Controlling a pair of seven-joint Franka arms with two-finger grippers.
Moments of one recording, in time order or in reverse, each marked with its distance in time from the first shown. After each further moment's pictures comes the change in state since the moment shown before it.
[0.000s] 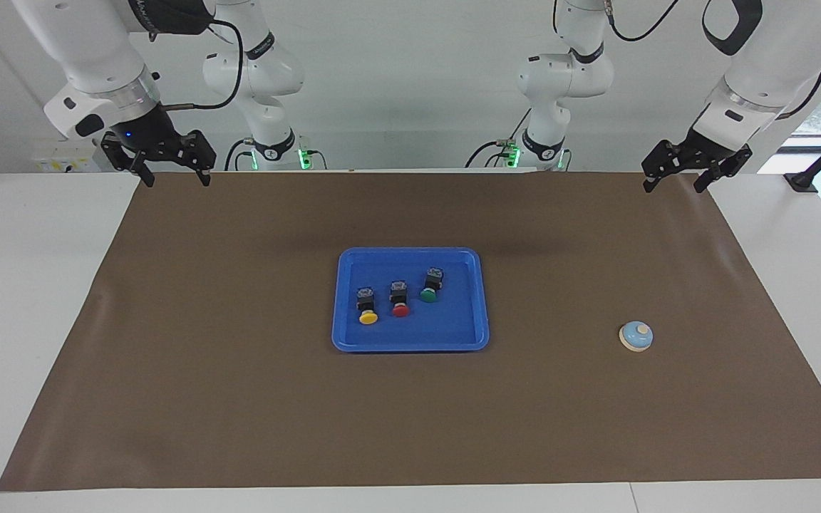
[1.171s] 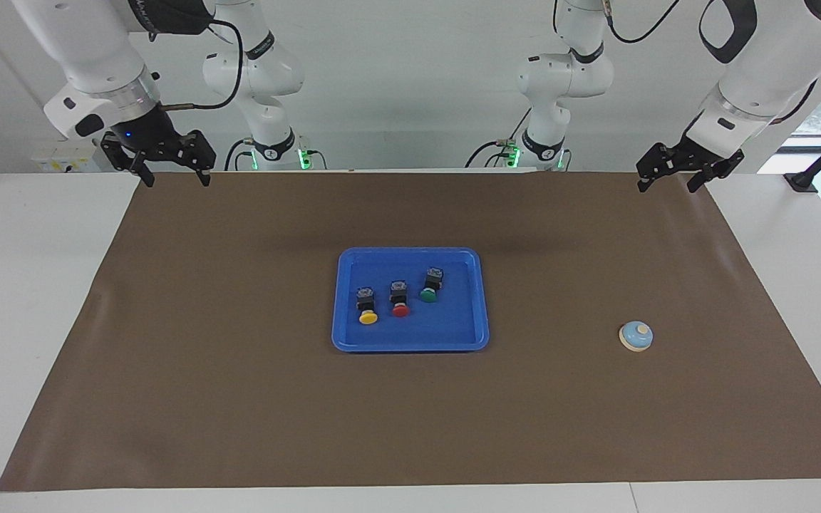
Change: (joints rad) left arm 0.000 0.000 0.000 -0.026 0.000 -0.028 0.000; right arm 0.000 0.000 0.000 0.000 0.000 0.000 0.000
